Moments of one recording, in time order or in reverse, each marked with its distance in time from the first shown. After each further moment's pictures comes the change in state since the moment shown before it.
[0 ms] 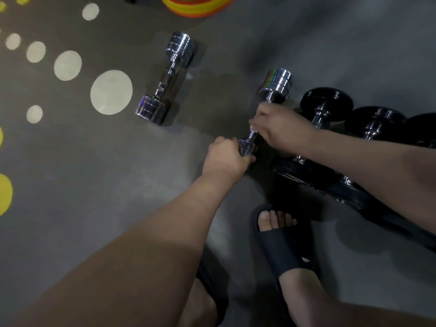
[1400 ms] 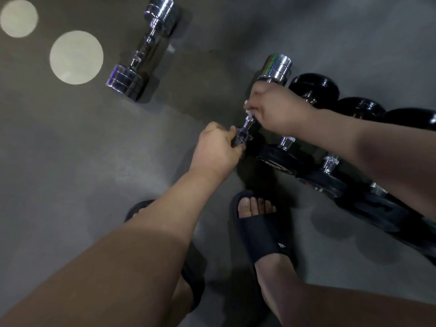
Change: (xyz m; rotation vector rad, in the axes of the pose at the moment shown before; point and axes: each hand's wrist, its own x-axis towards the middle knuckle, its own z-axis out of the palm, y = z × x) left_hand -0.019 0.000 0.021 -0.130 0.116 0.155; right_hand -0.004 -0.003 -0.031 -0.013 -0.172 0.056
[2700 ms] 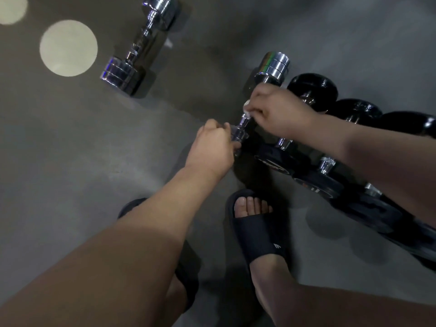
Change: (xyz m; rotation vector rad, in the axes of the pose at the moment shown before) left_hand 0.005 -0.002 -0.002 0.126 -0.072 0.021; right_hand -0.012 -0.006 -0.001 0.043 0.021 0.019
